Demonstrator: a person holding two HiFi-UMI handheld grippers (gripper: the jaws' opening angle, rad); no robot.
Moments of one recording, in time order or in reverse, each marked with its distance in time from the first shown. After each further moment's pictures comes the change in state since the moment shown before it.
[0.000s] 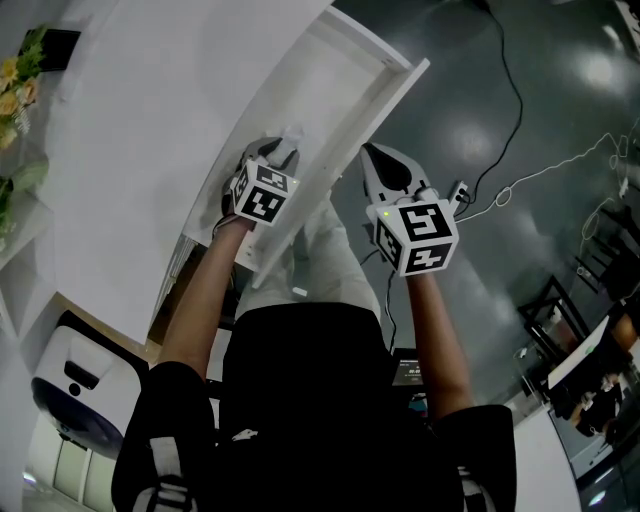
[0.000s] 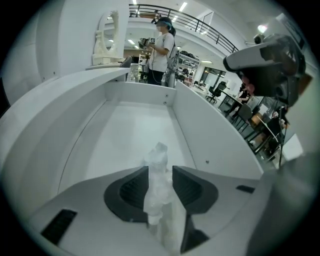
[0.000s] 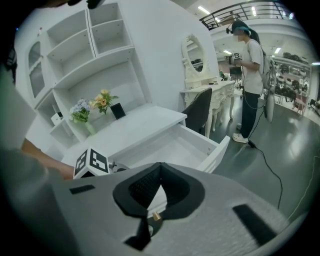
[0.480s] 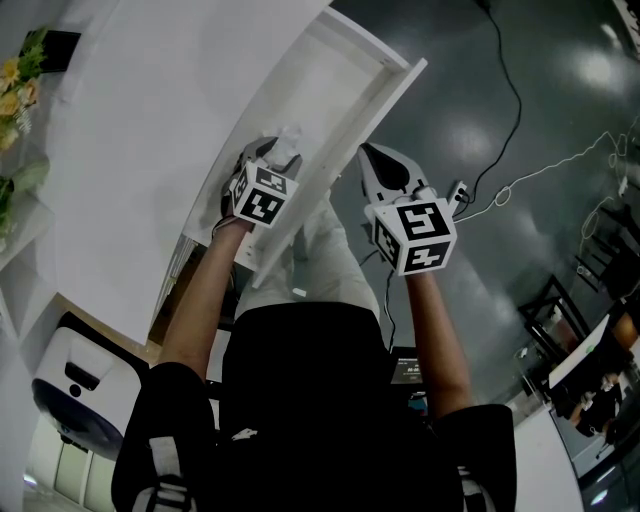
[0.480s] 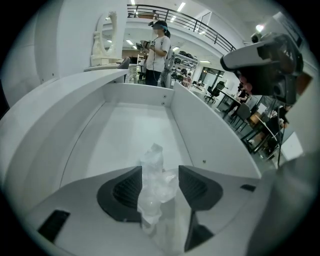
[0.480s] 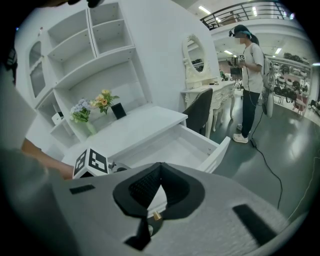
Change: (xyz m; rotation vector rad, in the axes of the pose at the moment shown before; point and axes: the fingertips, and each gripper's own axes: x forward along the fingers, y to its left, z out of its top) left arm -0.003 -0.004 -0.001 0.014 -0.001 -0.008; right arm -0.002 0.002 0.000 -0.004 0.003 0.003
